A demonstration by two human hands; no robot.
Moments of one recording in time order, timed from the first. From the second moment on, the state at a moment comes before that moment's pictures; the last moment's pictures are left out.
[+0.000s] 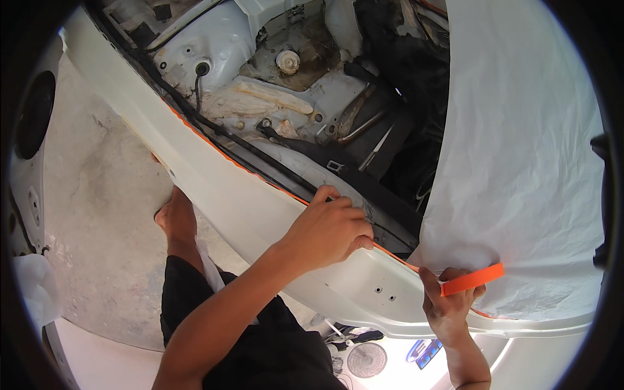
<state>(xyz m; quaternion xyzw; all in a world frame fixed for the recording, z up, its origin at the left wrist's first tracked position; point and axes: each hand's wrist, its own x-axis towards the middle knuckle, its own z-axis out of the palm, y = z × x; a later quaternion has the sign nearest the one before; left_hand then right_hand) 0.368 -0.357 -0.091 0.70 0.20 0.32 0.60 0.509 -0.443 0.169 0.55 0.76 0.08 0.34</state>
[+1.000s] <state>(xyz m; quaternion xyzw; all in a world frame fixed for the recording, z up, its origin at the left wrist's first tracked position) 0.332 -0.411 -0.131 0.72 0.39 0.39 0.42 0.488 -0.444 0.169 0.58 0.71 0.12 0.38</state>
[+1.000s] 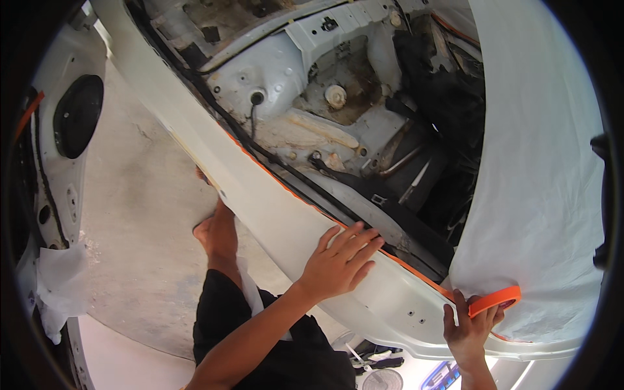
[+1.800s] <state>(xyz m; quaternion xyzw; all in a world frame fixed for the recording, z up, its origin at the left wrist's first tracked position) 0.296 -0.389 -0.182 0.61 0.47 0.47 0.44 0.412 -0.377 0.029 0.55 0.76 -0.08 0.32</state>
